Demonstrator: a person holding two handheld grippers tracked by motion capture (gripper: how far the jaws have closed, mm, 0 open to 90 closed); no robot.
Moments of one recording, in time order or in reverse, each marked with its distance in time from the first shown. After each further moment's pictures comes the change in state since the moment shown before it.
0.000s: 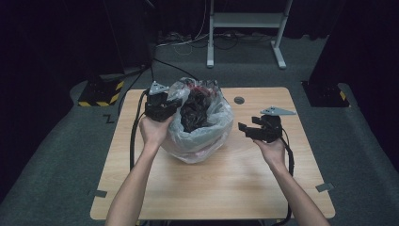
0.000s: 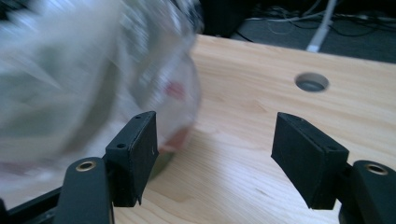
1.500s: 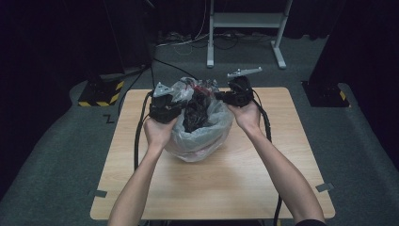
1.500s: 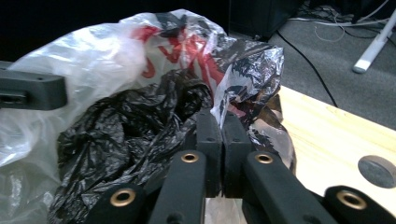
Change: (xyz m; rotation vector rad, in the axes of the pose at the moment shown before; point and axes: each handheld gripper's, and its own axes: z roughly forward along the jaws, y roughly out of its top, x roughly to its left) left arm -0.015 0.000 0.004 -0.022 -0.041 0.013; right arm 0.050 0.117 0.053 0.092 0.125 -0.096
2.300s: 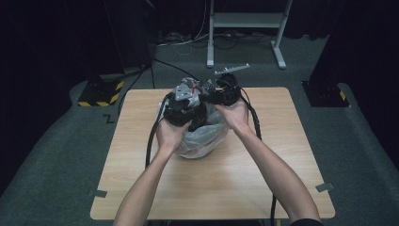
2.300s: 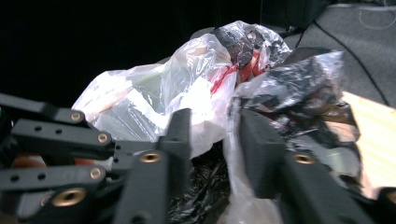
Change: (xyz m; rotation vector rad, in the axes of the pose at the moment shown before) left arm -0.027 -0.003 0.030 0.116 0.035 0.118; right arm 0.025 0.017 0.018 0.031 0.122 0.060
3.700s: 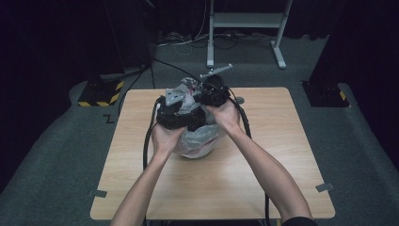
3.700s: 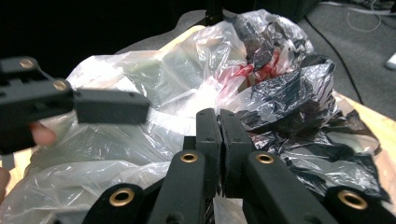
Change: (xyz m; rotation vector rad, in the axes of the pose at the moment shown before) left arm 0.007 -0.014 -0.023 -0.116 0.078 -0.080; right arm 0.024 0.008 0.021 0.070 -0.079 -0.124
